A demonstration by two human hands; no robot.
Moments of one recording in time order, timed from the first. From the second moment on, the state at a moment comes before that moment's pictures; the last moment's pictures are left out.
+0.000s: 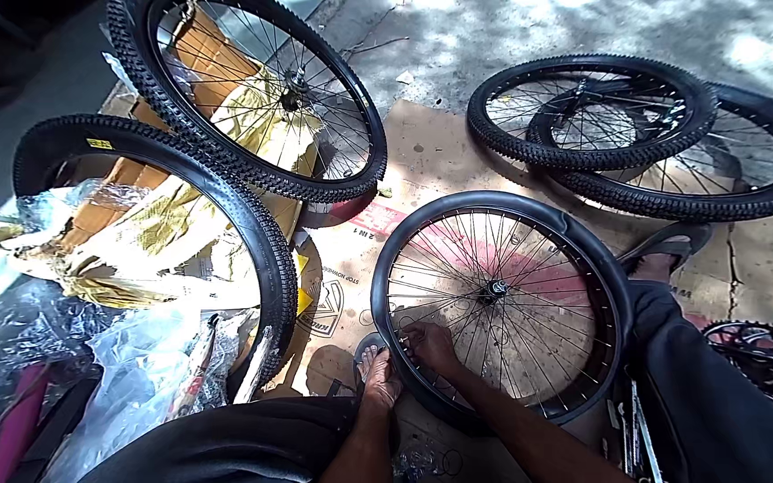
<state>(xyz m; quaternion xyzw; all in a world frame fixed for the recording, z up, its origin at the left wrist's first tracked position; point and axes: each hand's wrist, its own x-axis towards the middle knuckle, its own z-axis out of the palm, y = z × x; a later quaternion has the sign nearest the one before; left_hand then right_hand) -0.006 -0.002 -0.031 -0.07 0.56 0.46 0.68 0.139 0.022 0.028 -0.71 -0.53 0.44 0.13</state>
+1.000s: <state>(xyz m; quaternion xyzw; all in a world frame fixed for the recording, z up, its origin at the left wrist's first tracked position) 0.003 -0.001 0.000 -0.10 0.57 0.46 0.67 0.138 0.022 0.019 -0.67 -0.58 0.45 0.07</state>
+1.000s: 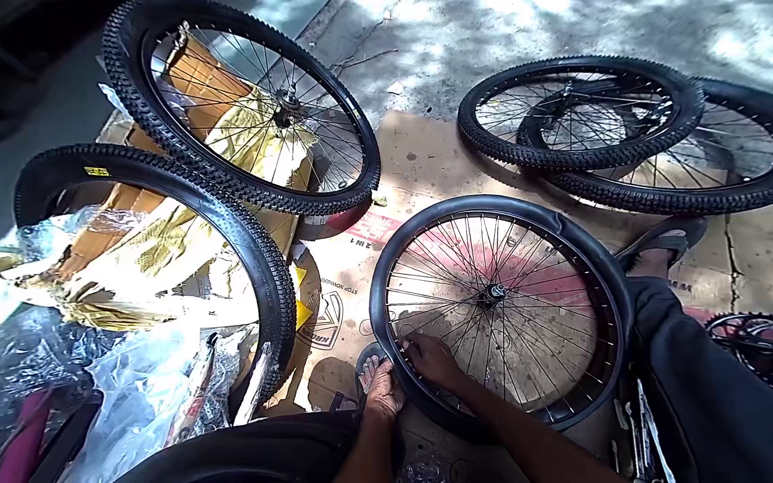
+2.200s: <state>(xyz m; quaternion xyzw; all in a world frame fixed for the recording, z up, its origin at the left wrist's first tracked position) 0.018 0.001 0.014 0.08 0.60 0.44 0.67 0.199 -0.084 0.068 -0.50 -0.80 0.33 0.07</state>
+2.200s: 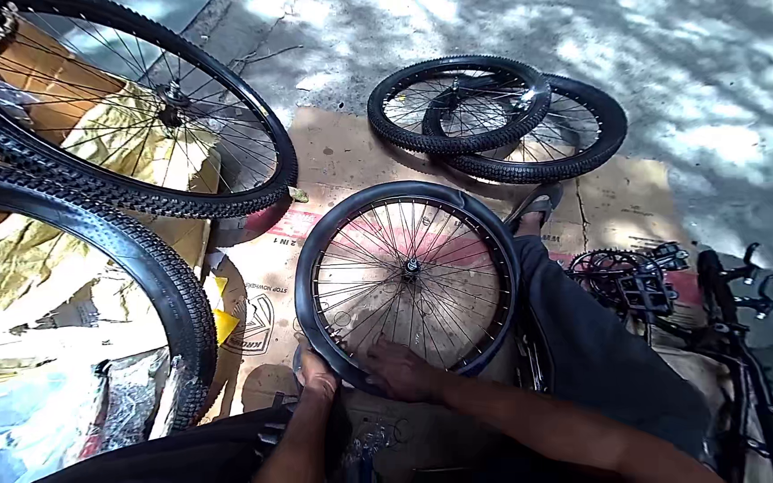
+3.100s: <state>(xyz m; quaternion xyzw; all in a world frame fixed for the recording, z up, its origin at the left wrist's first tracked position) -0.004 0.014 0.029 0.22 0.76 0.28 0.53 0.348 -0.130 0.209 -0.53 -0.72 0.33 -0.31</state>
